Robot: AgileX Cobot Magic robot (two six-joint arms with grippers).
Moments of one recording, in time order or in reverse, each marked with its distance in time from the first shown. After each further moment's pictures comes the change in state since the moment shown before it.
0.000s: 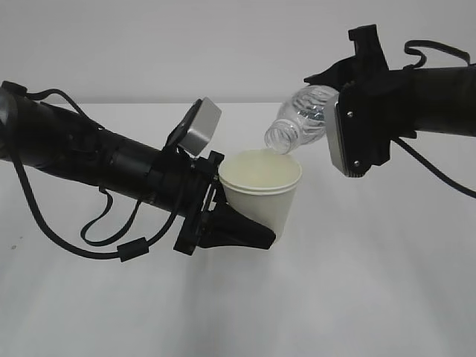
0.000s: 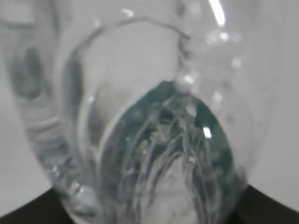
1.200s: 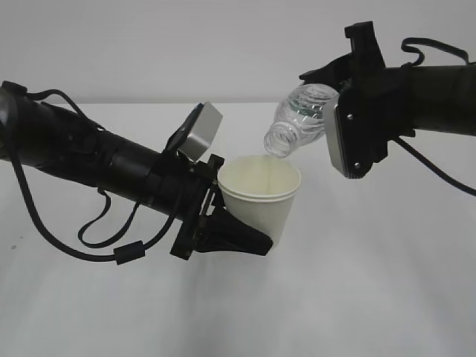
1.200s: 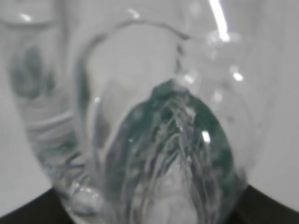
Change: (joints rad) left arm 0.000 0.000 0.000 0.033 0.000 -0.002; right arm 0.000 0.000 0.000 0.002 -0.039 -0.047
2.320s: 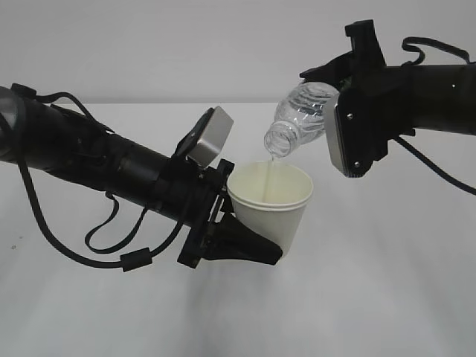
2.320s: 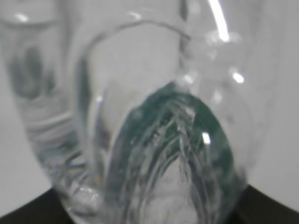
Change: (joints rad) left arm -0.035 0.000 0.000 0.000 -0.002 0.000; right arm 0.000 0.000 0.000 0.024 -0.002 -0.031
